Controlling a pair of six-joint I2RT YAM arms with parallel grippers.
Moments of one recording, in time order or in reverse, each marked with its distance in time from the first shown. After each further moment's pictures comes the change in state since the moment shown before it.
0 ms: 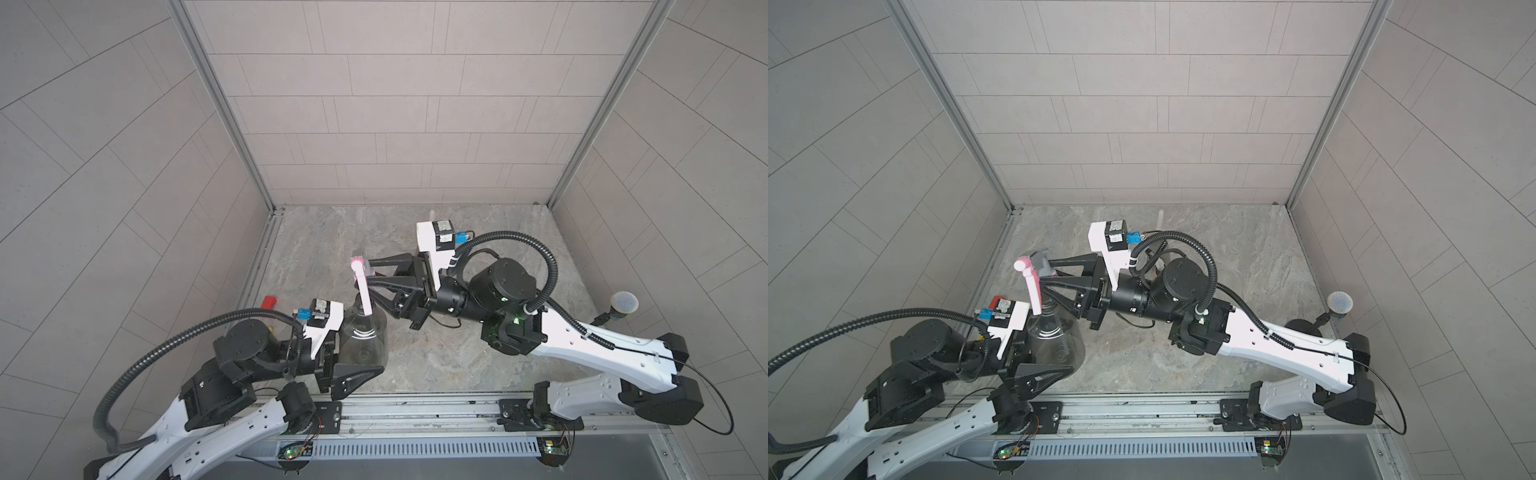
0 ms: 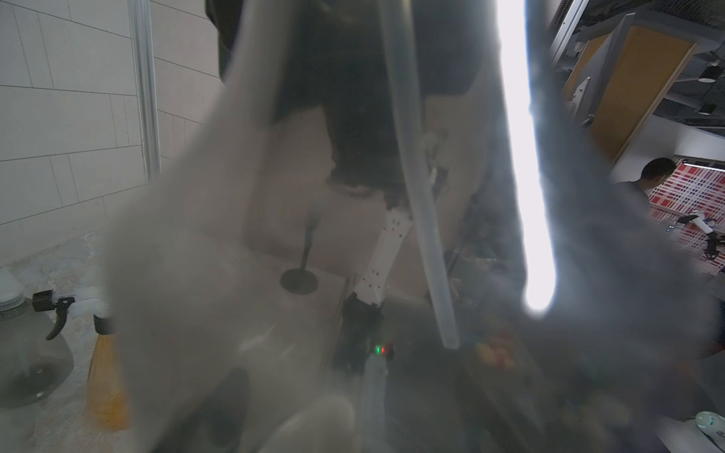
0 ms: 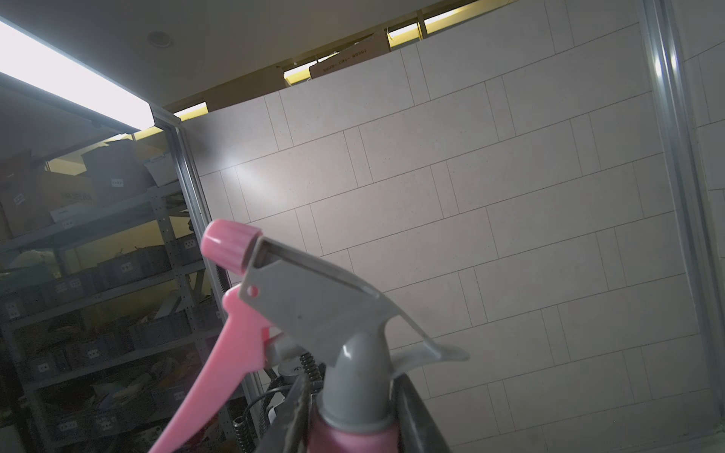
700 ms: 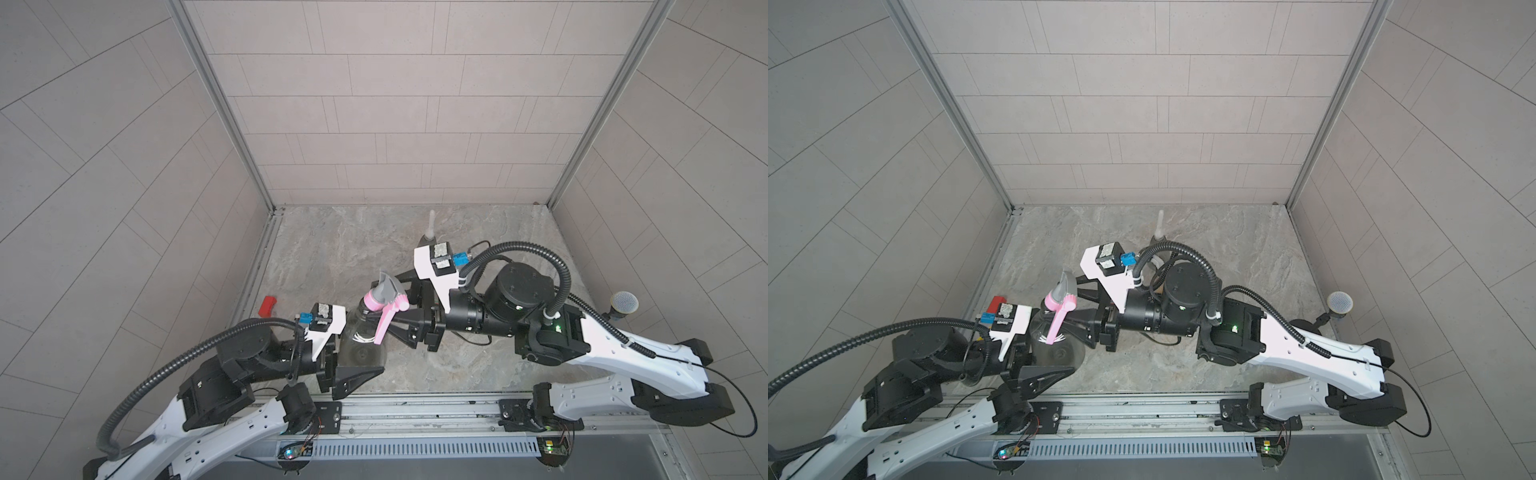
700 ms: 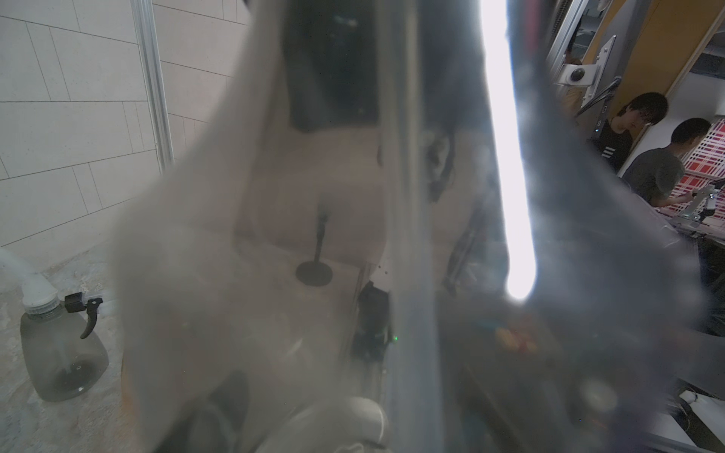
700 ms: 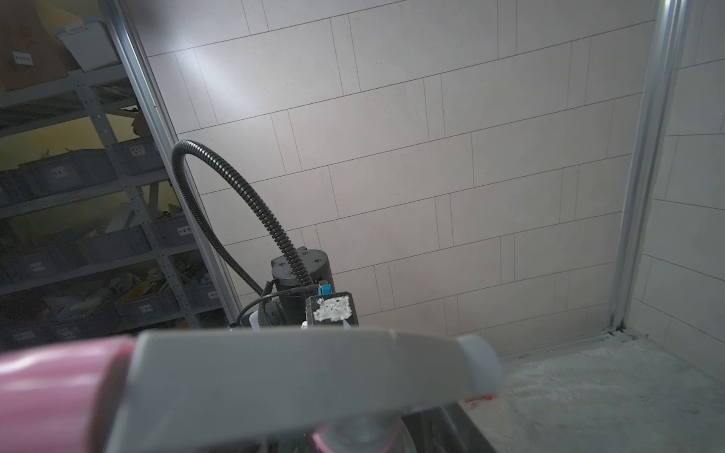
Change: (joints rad) left arm 0.000 0.009 0.011 -0.045 -0.019 0.091; right arm 0.080 -0.079 0.118 -0.484 0.090 -0.198
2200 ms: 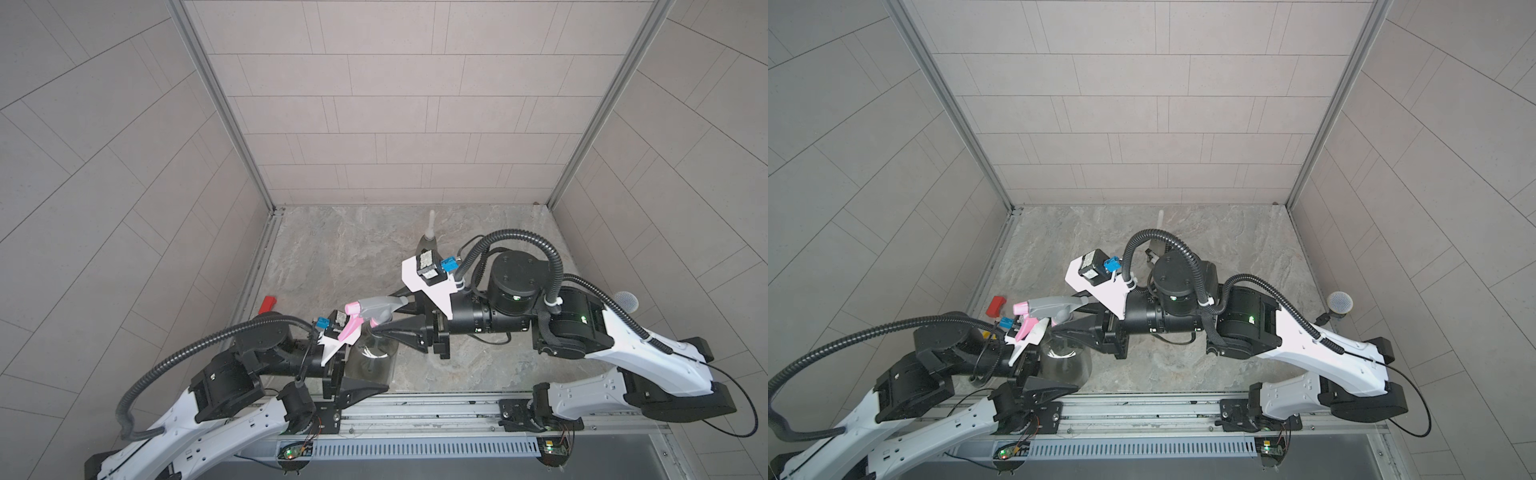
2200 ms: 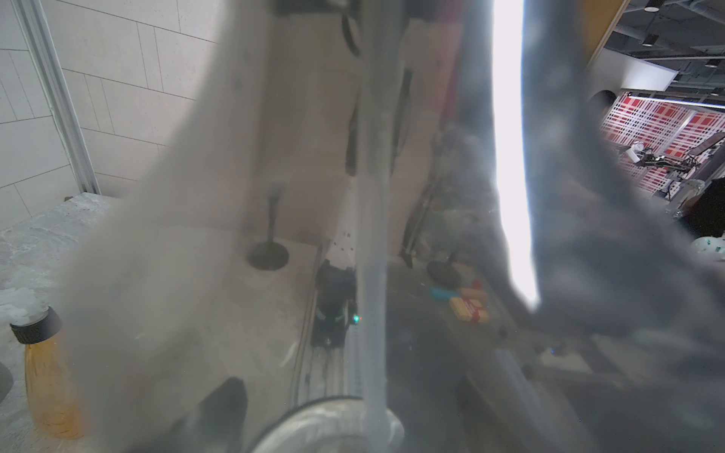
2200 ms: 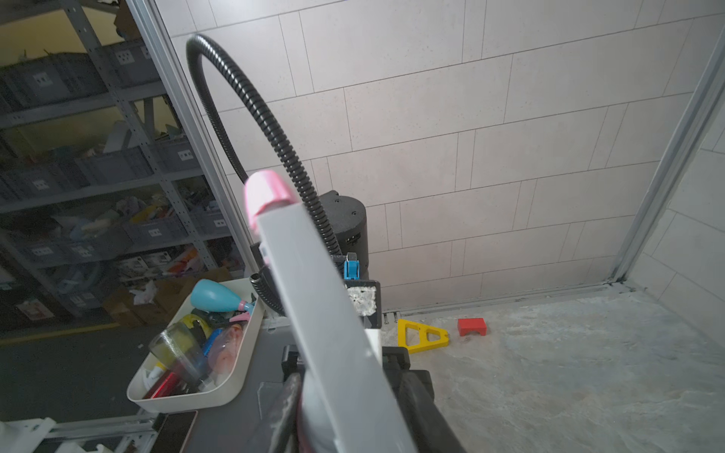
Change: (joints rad) left arm 0.000 0.050 -0.016 0.000 0.182 0.013; right arm 0.011 0.061 0.192 -0.343 -0.078 -0.064
